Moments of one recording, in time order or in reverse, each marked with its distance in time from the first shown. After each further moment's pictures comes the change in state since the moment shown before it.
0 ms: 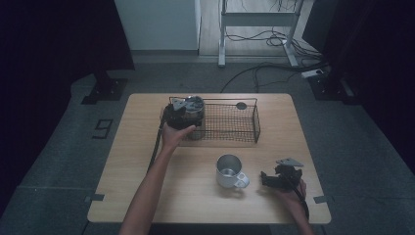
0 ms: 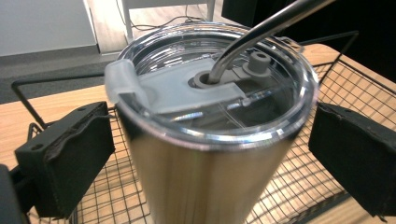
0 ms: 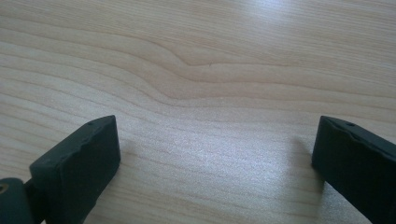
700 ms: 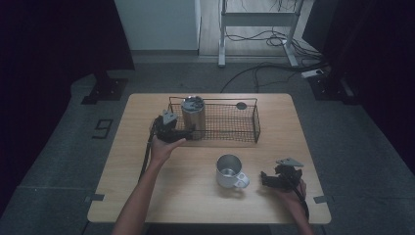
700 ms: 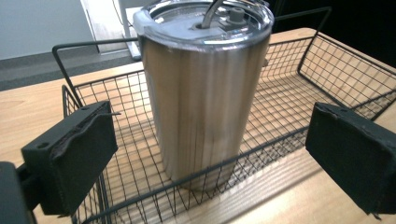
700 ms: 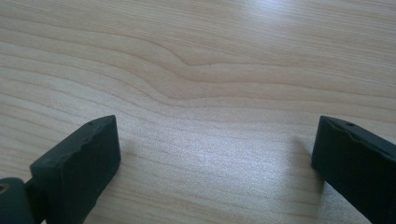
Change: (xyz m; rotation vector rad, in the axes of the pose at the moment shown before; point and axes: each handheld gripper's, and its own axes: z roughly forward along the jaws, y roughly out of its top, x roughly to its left) left arm 0.001 -0.028 -0.052 0.001 -0.017 0.037; right arm 0.000 0.000 0.000 0.001 -0.001 0.005
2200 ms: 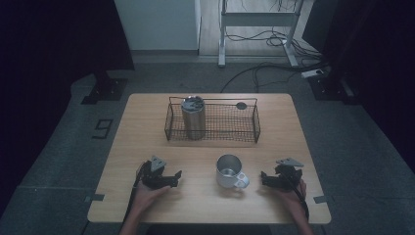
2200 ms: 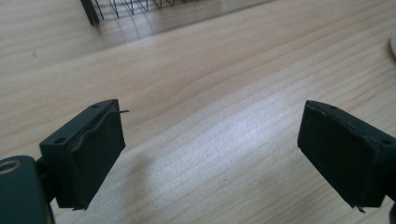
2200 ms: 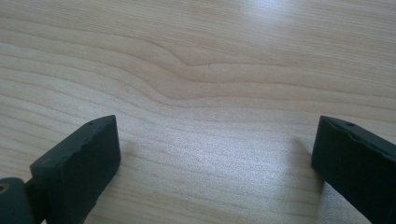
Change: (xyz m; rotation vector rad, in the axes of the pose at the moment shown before) left arm -0.008 -0.131 -0.063 0.233 -0.023 0.030; right arm 0.000 0.000 0.000 0.001 -0.002 0.000
